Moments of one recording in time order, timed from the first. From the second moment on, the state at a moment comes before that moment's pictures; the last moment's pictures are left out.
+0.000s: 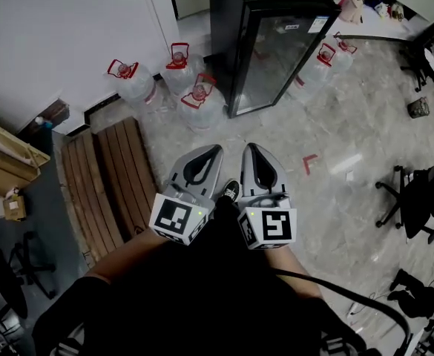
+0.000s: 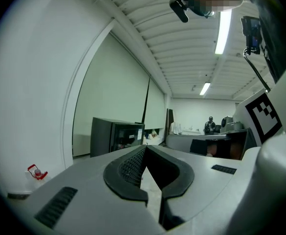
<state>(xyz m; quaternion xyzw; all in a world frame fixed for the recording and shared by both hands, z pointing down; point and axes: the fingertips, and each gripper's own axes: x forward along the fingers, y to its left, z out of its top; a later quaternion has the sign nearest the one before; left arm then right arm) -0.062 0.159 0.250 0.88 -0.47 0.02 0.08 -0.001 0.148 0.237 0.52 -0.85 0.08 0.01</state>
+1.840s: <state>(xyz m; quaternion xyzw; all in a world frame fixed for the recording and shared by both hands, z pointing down) 0.000 -0.287 0.508 0.91 -0.40 0.10 -0.01 0.088 -0.192 0.502 0.65 -0.73 0.19 0.09</state>
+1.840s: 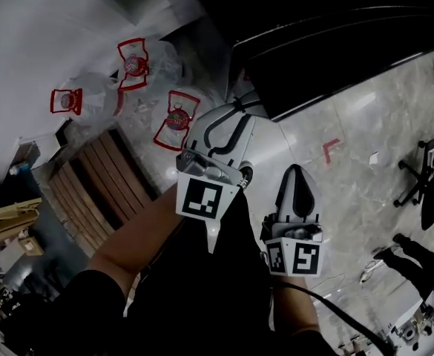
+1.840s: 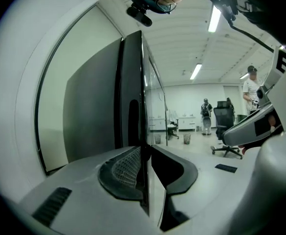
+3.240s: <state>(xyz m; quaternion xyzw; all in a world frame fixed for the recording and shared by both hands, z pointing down) 0.112 -0.160 0.506 0.88 -0.46 0.09 0.01 0.210 -0.116 0.498 0.70 -0.69 0.17 0.08</state>
